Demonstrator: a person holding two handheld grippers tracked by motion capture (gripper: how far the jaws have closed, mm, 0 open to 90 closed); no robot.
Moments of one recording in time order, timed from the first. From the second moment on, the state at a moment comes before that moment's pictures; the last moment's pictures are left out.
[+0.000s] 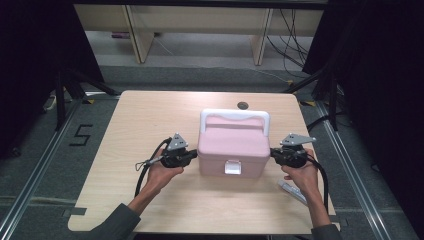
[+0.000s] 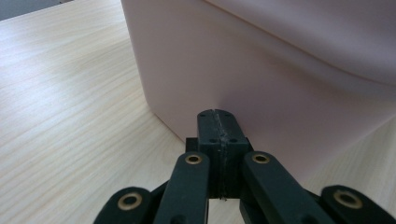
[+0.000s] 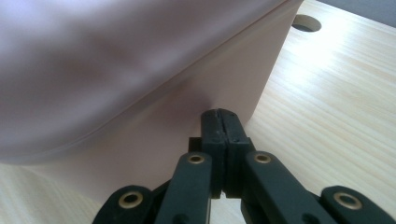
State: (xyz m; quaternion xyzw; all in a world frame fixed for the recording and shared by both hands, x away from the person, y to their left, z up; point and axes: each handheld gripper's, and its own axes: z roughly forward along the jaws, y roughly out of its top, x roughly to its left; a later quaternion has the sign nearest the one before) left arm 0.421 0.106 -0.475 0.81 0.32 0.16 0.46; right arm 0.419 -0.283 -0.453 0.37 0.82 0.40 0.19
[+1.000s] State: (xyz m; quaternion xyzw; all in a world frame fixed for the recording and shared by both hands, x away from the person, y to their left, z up) left arm 0.389 0.157 -0.474 0.81 0.34 0.16 0.46; right arm 0.401 -0.234 -0.456 0.32 0.84 0.40 0.16
